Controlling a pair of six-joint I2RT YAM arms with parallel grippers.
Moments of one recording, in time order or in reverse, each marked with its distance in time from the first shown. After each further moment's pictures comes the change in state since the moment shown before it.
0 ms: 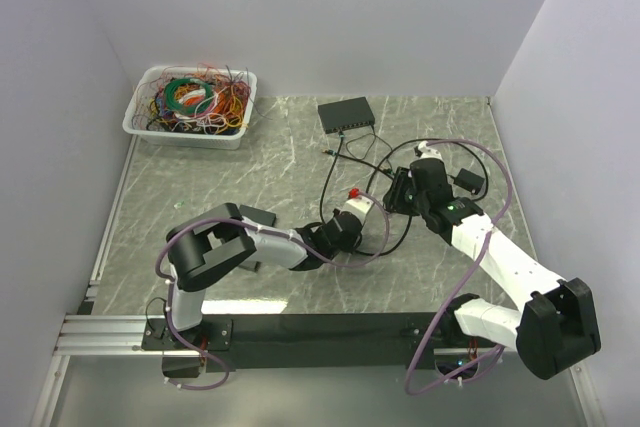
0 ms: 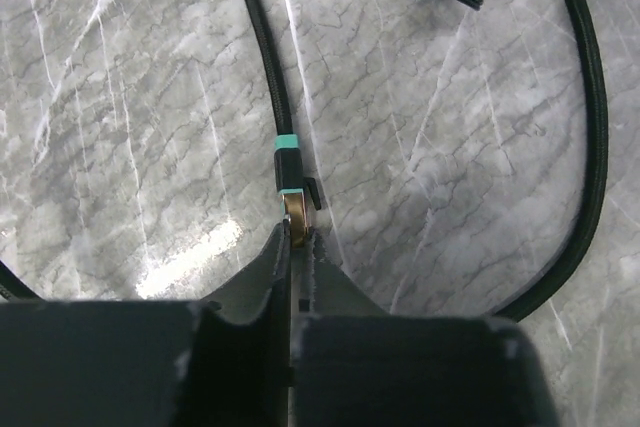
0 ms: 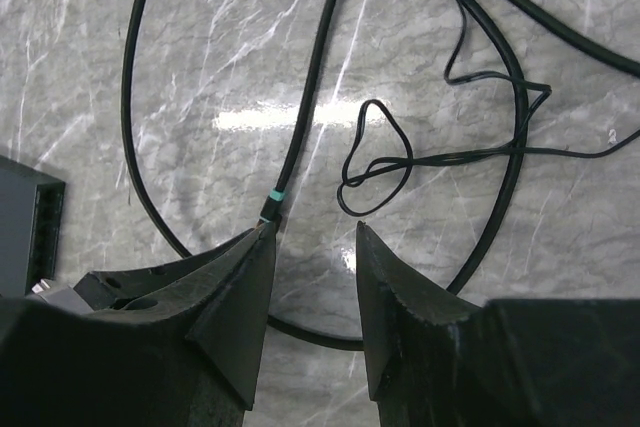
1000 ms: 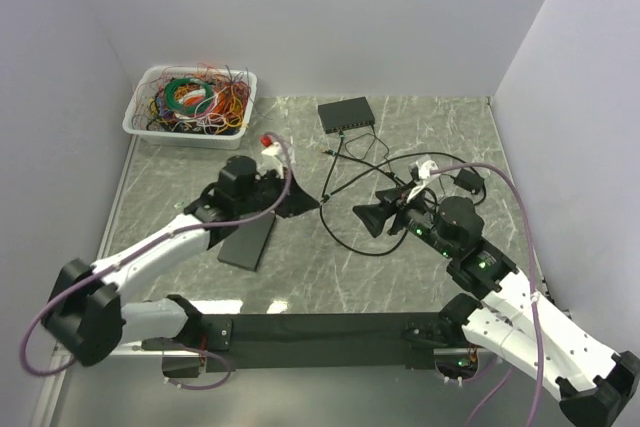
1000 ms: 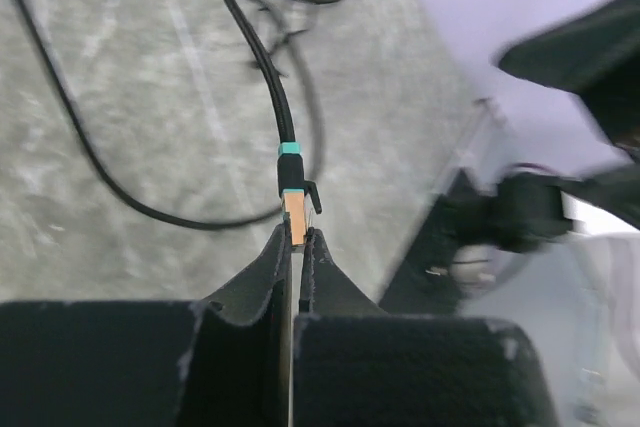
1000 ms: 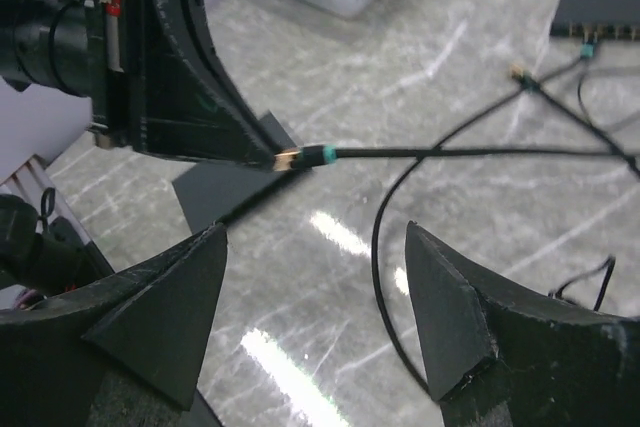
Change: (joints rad) left arm 0.477 -0.690 -0.175 -0.261 0.858 -0.226; right arm 0.277 -0.470 -0.123 0.235 -0.171 -0.217
